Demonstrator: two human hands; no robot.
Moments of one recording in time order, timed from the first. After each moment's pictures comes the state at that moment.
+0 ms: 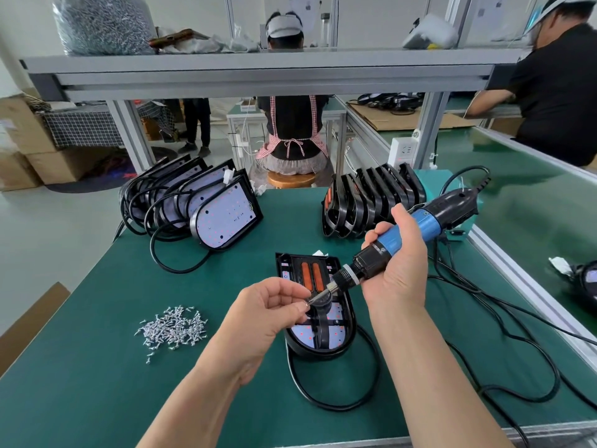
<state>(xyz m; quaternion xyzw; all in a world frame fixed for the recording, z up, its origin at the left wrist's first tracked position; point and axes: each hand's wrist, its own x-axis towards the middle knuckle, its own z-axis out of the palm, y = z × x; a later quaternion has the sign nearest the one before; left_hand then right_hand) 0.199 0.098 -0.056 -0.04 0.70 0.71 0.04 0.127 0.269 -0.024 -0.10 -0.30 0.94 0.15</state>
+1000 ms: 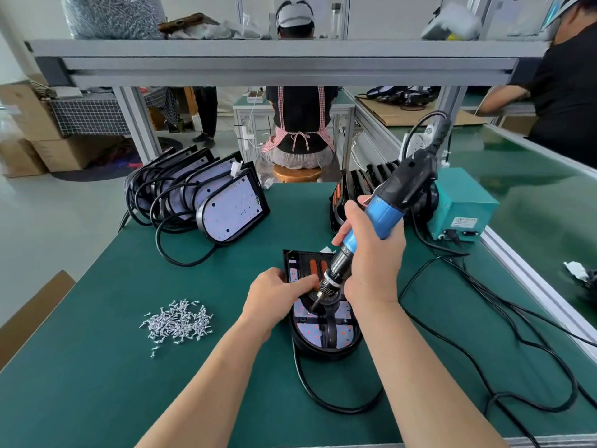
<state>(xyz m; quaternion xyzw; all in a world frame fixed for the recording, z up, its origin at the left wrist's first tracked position) 0.133 0.098 -0.094 -0.17 0.80 0.57 0.04 0.118 0.229 -0.029 0.01 -0.48 0.85 0.23</state>
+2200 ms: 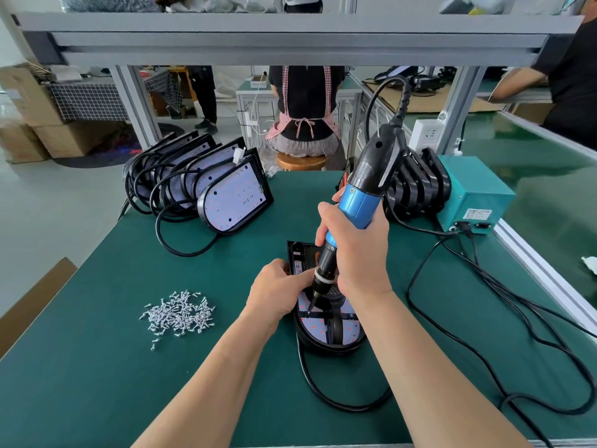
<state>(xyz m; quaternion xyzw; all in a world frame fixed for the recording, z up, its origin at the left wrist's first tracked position) 0.121 0.098 -0.106 -0.16 0.79 0.59 0.01 0.112 0.212 -0.033 0.11 -0.56 0.81 0.17</state>
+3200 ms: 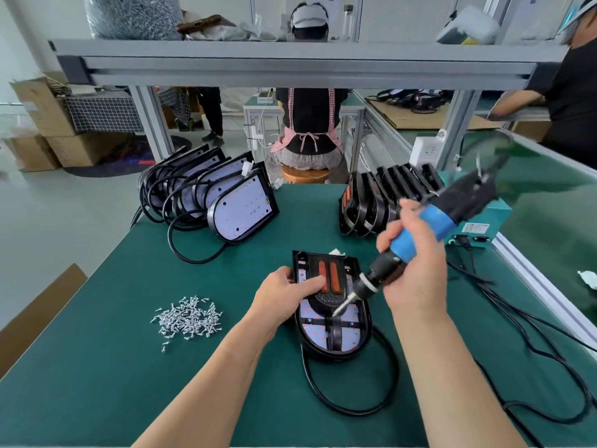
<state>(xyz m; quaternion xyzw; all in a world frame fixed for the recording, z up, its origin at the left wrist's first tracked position) 0.125 0.092 -0.108 -0.14 0.78 0.61 0.05 0.111 0.273 -0.039 0.06 -0.37 0.92 0.14</state>
